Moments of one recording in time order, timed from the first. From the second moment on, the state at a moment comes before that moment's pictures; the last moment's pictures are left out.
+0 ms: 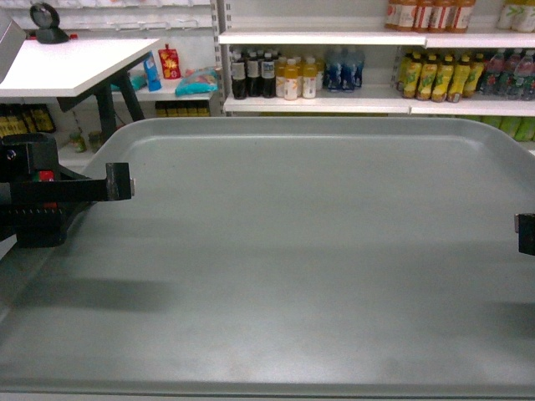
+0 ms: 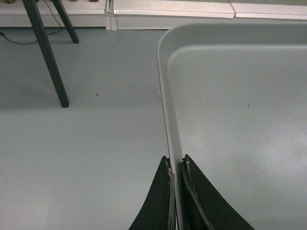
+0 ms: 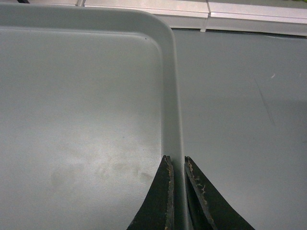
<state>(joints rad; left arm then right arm) -0.34 1.30 0.55 0.28 -0.18 -0.18 0.36 1.24 0.53 0.19 0.33 0.13</state>
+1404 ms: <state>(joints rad) -0.34 1.31 0.55 0.28 -0.18 -0.18 0.36 1.24 0.53 0.19 0.33 0.13</state>
